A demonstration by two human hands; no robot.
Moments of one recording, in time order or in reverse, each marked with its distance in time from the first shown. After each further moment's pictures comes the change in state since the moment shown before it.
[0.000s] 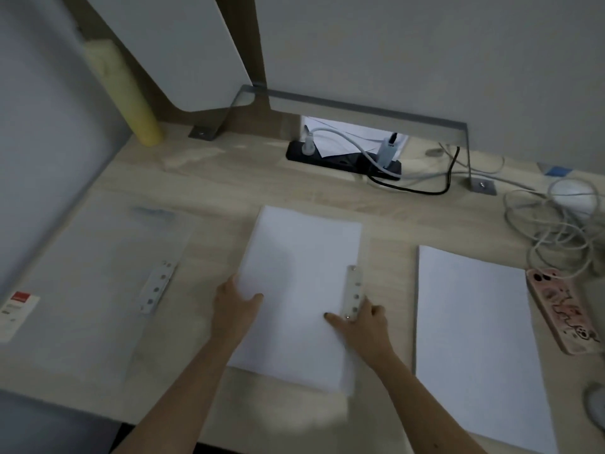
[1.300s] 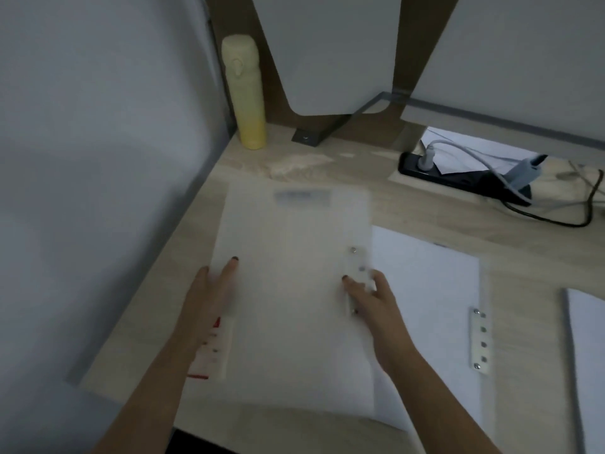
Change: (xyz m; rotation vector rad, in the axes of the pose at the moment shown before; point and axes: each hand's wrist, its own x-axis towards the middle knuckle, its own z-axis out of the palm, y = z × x) left_hand 0.107 -0.078 -0.221 -0.248 0.081 -0.008; right_hand -0.029 -0.208 0.124 0.767 -0.157 -0.100
